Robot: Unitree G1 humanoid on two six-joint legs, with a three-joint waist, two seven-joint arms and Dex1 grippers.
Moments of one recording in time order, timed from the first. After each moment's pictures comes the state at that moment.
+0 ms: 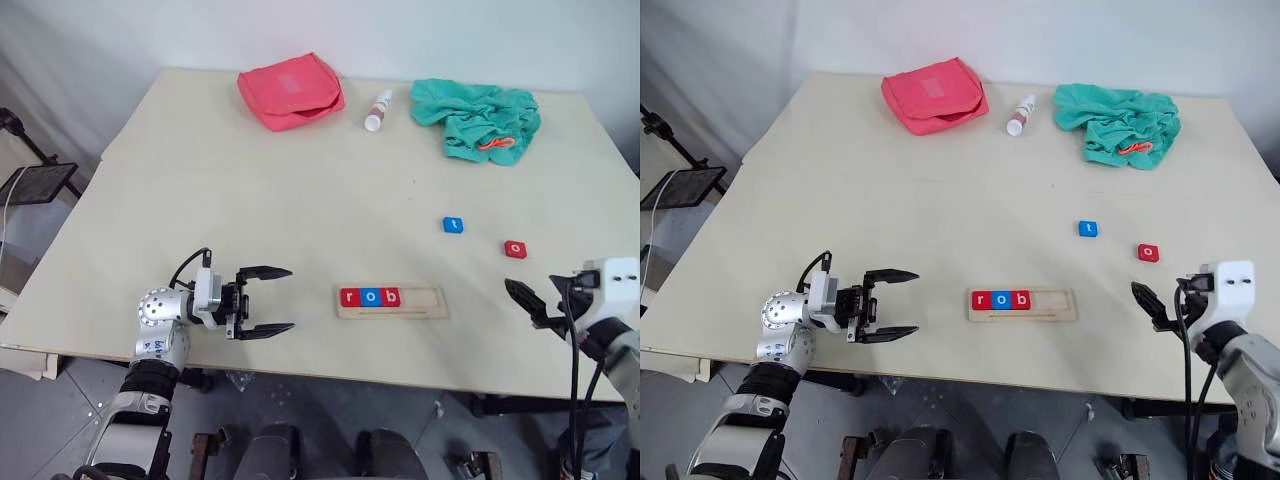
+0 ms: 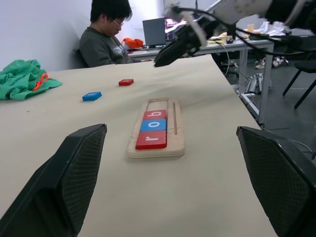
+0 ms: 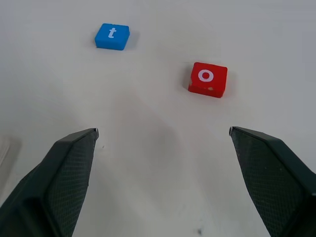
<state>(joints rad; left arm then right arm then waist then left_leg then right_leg) -0.45 0.42 -0.02 0.52 -0.55 -0.44 -1.50 -0.11 -0.59 -0.54 -0.20 0.44 0.78 0.49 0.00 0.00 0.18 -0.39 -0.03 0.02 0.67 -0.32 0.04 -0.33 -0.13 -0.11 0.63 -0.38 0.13</state>
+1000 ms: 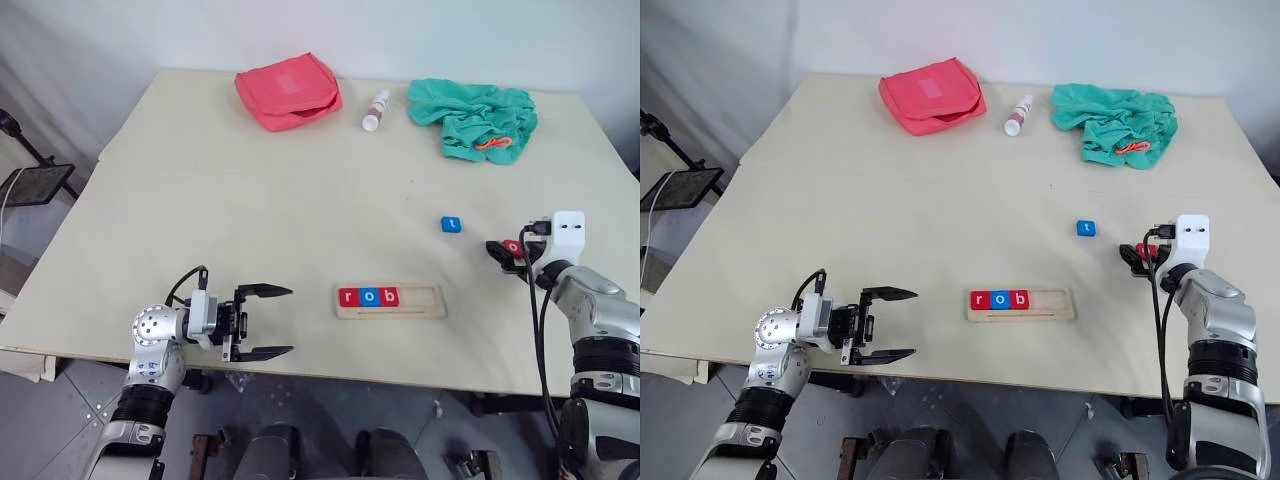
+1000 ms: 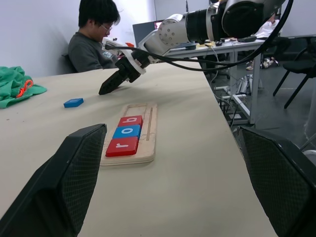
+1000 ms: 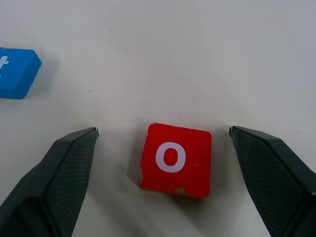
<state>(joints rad) -0.32 0.42 0.00 0.37 -0.55 -0.42 -1.50 -0.56 -0.63 -0.33 0.55 0.26 0.47 0.43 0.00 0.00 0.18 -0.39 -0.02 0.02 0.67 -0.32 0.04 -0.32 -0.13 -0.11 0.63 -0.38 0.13</state>
